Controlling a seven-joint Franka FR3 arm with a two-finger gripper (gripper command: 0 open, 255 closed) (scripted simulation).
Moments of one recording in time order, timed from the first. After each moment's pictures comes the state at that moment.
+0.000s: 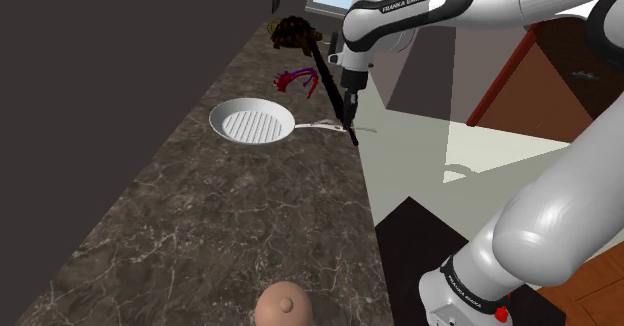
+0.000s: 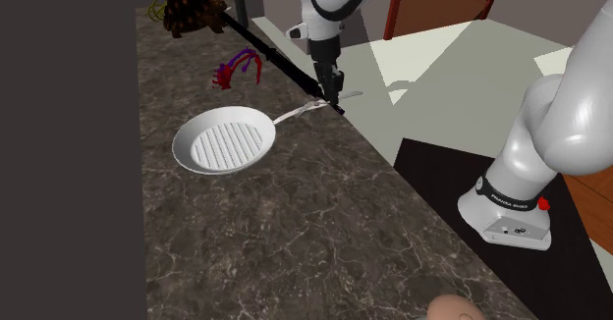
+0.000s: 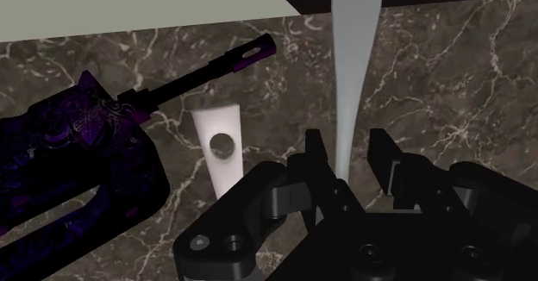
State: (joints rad) arm -0.04 0.01 -0.09 -2.09 0.06 1.88 -0.89
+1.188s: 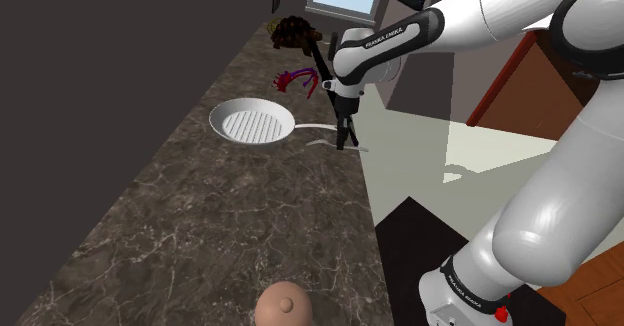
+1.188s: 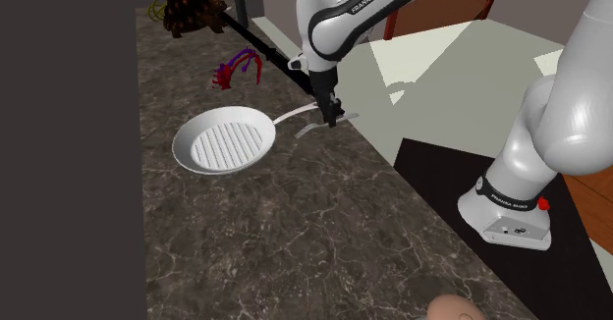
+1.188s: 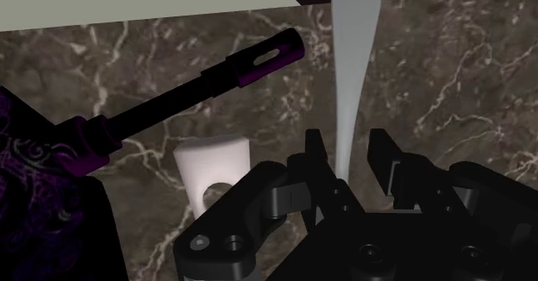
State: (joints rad) arm -0.04 0.11 -0.09 -2.18 0.08 2.07 -0.91
